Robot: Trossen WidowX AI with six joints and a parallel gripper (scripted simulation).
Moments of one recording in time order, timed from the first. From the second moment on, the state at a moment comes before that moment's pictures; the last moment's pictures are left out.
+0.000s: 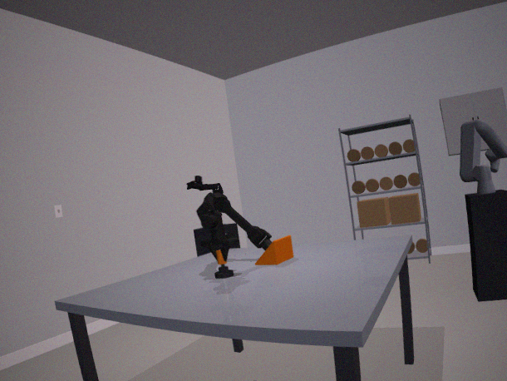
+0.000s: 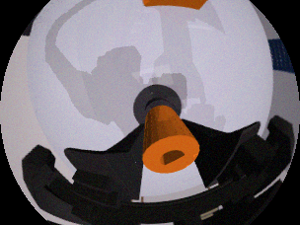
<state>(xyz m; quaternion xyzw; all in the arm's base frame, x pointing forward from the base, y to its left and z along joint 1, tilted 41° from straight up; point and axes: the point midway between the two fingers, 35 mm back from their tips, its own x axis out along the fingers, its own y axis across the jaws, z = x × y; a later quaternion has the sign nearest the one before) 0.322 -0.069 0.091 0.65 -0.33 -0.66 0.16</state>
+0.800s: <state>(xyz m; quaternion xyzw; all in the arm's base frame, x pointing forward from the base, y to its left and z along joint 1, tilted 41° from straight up) 0.321 -0.068 0.093 0.65 -0.33 -0.66 0.16</state>
